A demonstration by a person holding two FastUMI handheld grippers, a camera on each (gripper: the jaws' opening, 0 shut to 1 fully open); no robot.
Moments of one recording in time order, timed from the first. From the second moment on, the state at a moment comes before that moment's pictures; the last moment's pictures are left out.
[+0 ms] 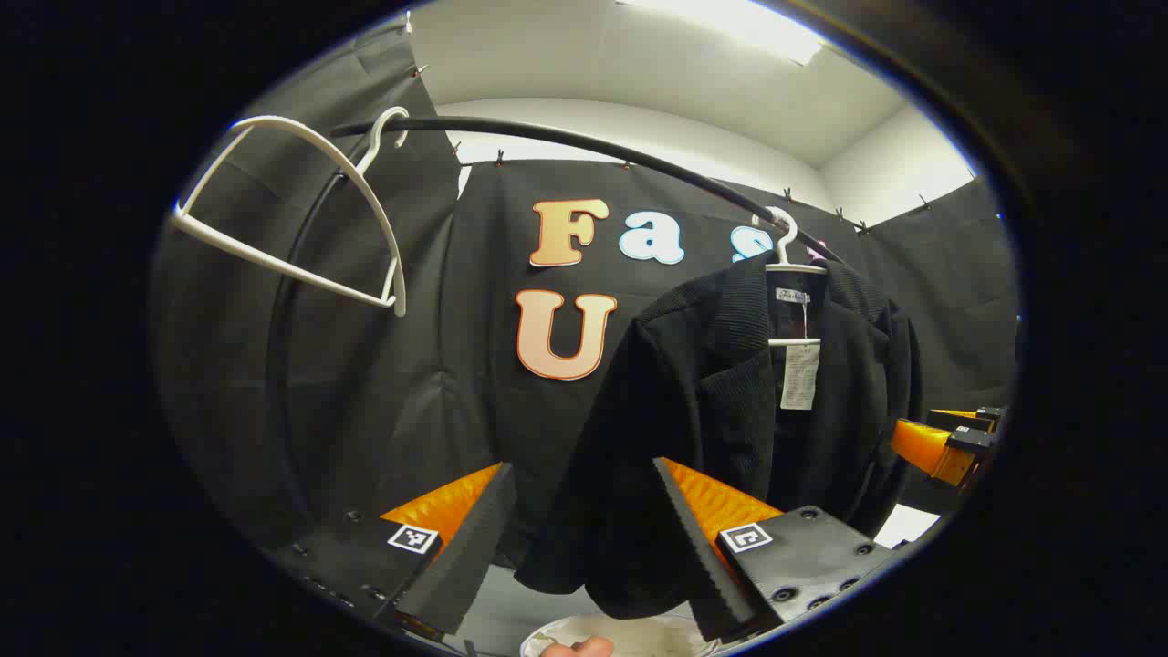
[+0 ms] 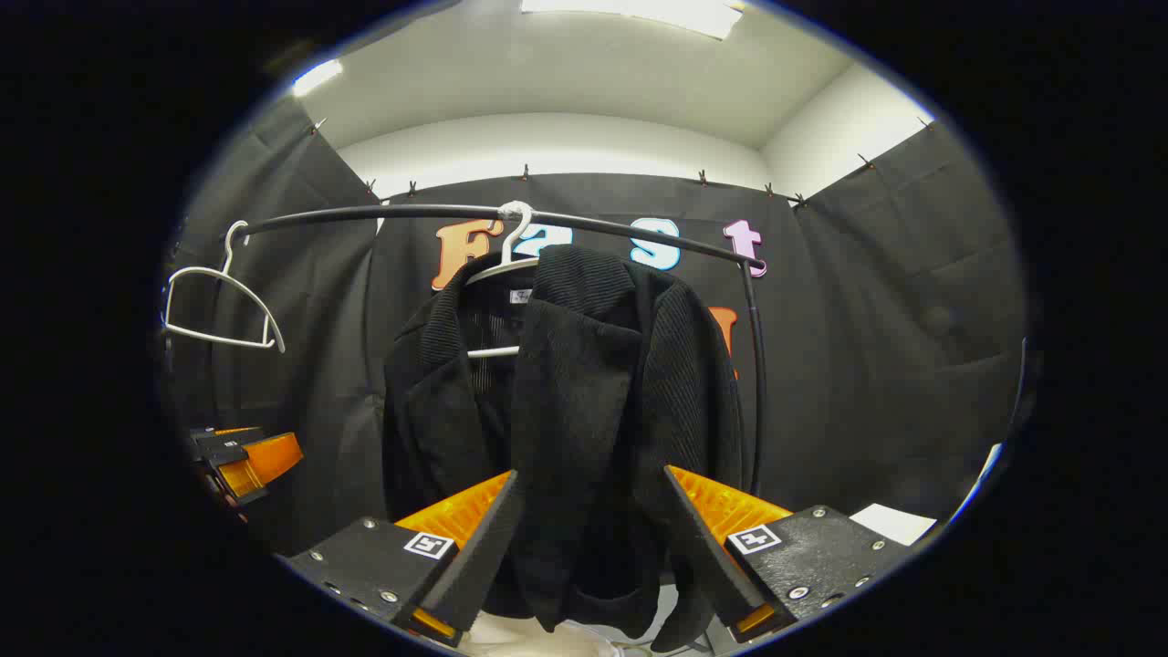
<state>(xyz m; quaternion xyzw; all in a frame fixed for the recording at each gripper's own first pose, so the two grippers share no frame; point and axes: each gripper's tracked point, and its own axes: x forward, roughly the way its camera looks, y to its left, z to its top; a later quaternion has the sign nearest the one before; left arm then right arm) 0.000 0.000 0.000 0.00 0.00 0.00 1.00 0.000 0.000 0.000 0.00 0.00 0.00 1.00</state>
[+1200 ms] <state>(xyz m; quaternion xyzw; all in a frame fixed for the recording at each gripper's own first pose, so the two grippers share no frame) -0.015 0.005 0.003 -0.01 0.00 0.01 1.00 -0.011 0.003 -0.006 0.00 0.01 0.00 1.00</state>
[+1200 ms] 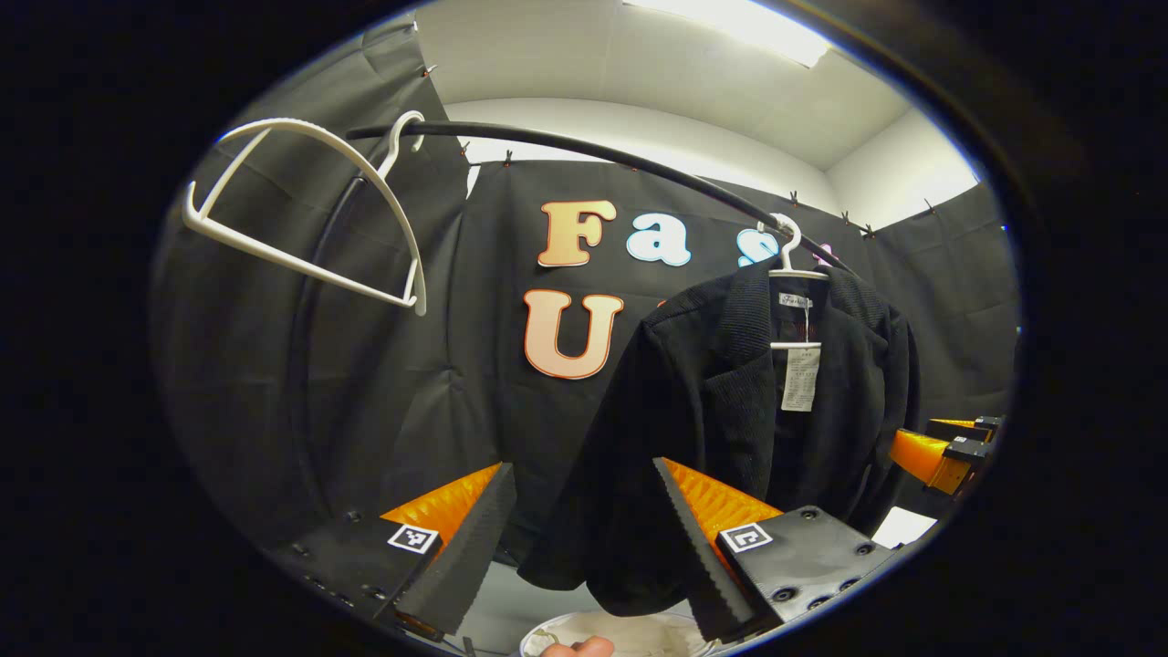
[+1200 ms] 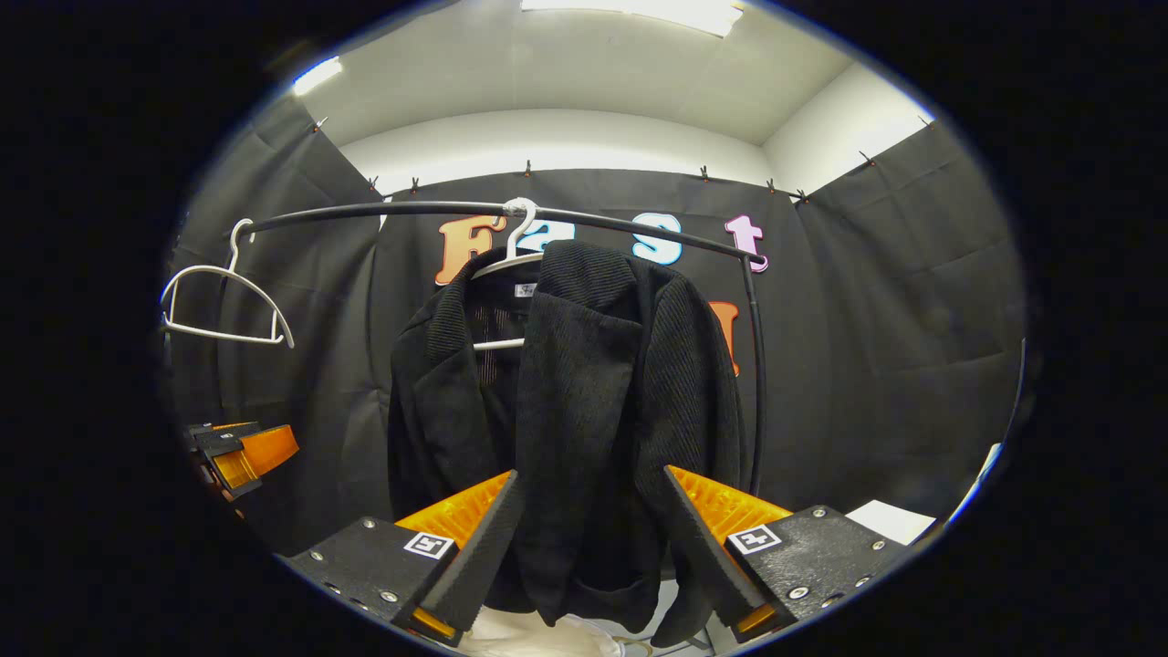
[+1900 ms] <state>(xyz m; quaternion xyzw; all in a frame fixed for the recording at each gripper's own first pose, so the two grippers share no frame) -0.024 0.011 0.005 -0.01 0.00 0.02 1.00 0.032 0.037 -0.028 0.02 0.04 0.04 1.00</state>
